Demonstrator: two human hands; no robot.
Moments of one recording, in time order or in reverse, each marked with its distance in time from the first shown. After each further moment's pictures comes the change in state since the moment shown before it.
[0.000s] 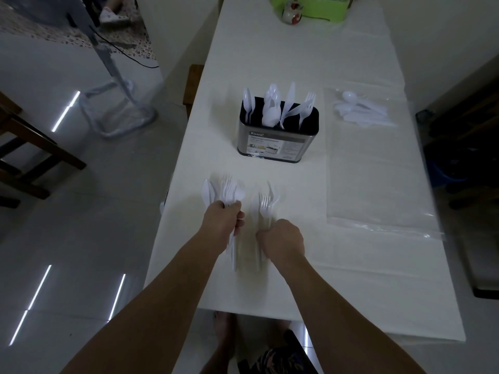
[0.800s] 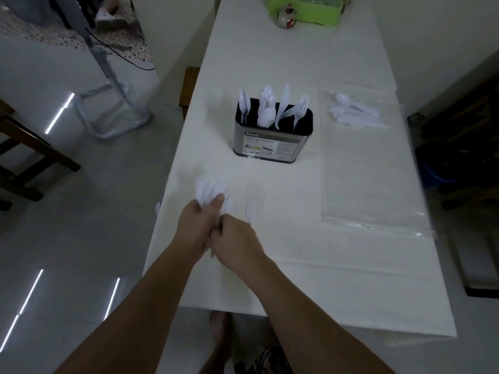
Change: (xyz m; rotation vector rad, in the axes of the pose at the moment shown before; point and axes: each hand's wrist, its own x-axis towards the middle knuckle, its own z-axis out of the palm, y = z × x) left_hand -0.019 0.000 -0.040 -0.028 0.027 0.177; right_hand -0.059 -0.054 0.011 0.013 -0.137 -0.502
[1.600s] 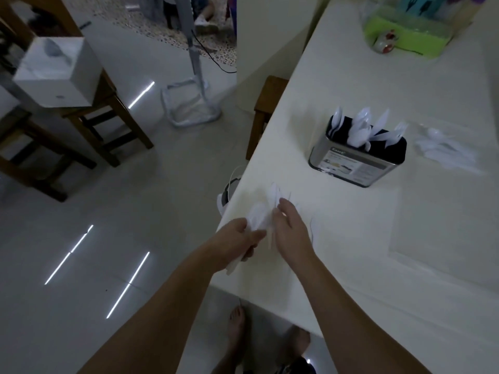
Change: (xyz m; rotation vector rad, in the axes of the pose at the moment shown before) left_hand -0.018 -0.022 -0.086 0.182 -0.270 -0.059; right_hand 0.020 -0.017 0.029 0.391 0.050 0.027
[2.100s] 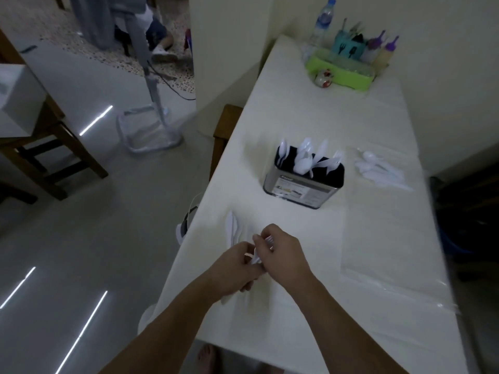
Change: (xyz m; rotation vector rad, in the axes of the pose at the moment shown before) left_hand 0.007 0.048 0.069 0.244 -0.182 0.171; right_hand 0.015 0.005 -0.076 -0.431 0.096 -0.202
